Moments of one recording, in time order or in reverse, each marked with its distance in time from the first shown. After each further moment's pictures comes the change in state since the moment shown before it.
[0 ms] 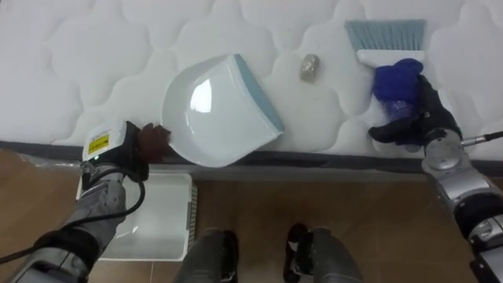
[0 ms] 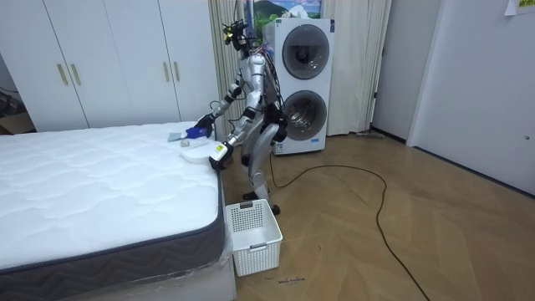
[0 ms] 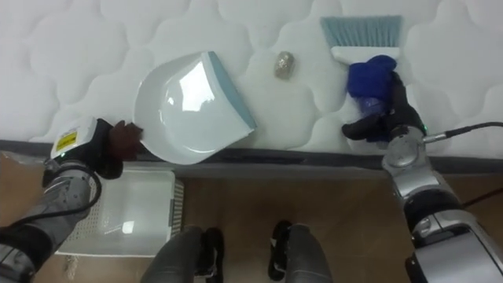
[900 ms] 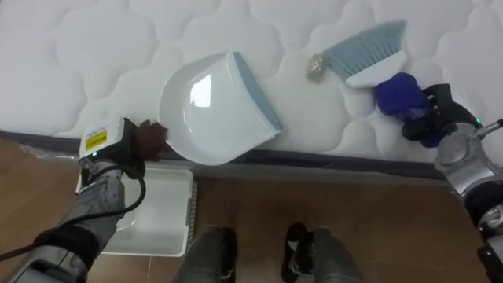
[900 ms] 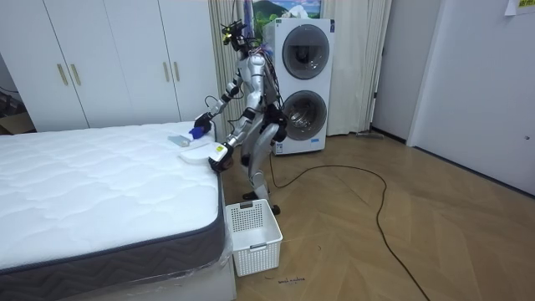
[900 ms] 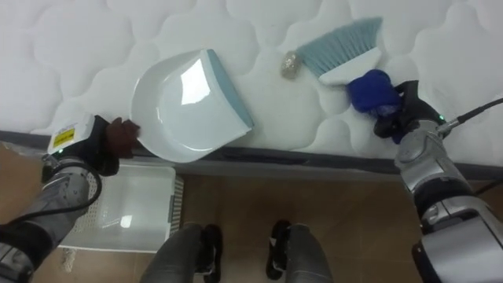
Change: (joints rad) left arm -0.003 0.008 -0.003 -0.041 0.002 0.057 -0.004; right arm -0.040 -0.043 0.053 0.040 -0.236 0.104 -0.058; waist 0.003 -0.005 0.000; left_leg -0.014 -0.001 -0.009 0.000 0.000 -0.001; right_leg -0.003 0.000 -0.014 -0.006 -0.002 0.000
